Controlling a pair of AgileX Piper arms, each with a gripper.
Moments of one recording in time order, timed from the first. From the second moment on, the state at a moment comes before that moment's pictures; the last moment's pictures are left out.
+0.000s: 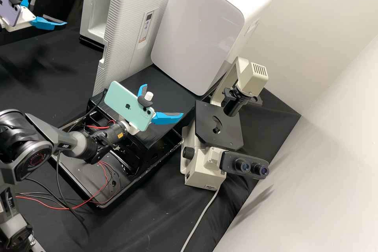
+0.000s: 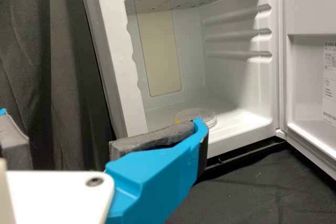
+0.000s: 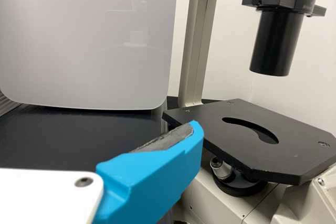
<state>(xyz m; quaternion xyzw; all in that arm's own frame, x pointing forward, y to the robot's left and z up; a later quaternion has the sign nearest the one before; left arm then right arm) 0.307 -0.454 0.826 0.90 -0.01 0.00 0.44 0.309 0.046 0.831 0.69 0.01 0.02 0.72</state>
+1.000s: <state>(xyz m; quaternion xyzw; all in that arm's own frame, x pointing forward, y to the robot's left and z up) 0.307 -0.454 0.826 0.90 -0.01 0.00 0.44 0.328 0.075 0.855 0.68 0.04 0.11 0.72</state>
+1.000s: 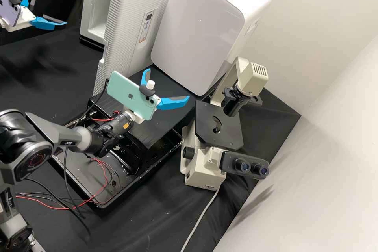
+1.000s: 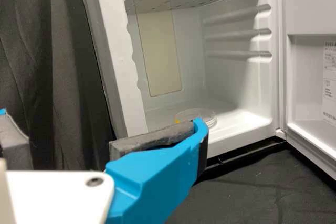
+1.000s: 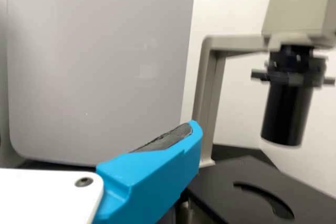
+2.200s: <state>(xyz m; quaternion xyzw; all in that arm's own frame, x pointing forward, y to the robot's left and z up) 0.307 -0.454 0.826 0.90 -0.01 0.00 0.44 0.434 0.209 0.841 0.61 0.15 0.17 0.75</state>
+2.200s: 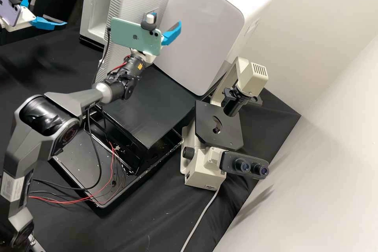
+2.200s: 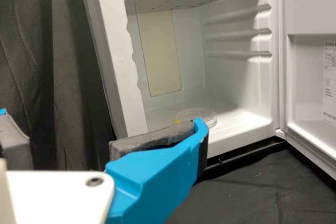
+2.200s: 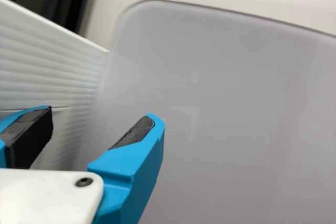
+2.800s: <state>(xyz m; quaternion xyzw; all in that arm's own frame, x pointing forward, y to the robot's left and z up) 0.307 -0.454 0.826 0.90 -0.01 0.00 0.44 0.444 0.282 0.813 0.57 0.21 0.17 0.78</state>
